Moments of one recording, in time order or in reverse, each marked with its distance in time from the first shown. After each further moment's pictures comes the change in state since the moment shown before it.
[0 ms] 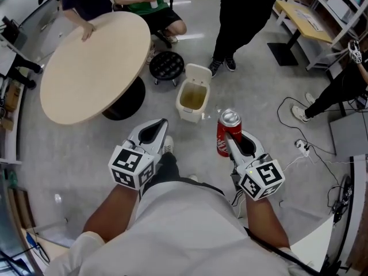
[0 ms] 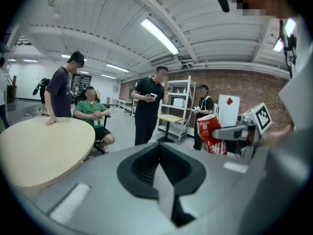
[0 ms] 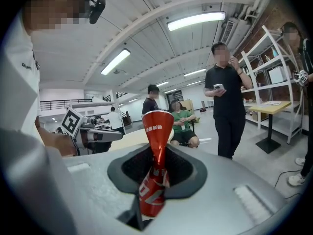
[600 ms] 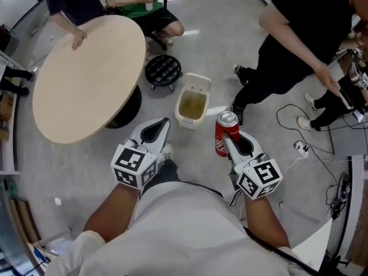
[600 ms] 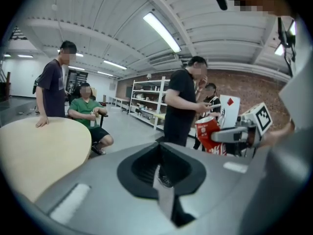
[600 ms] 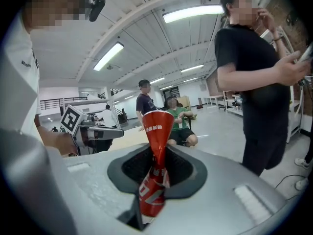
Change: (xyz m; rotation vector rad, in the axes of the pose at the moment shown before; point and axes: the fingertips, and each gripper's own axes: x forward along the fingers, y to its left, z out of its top) left arm 0.063 0.060 0.023 0.005 0.019 -0.048; right arm 0.077 -0.032 0.012 0.014 0.043 -0.040
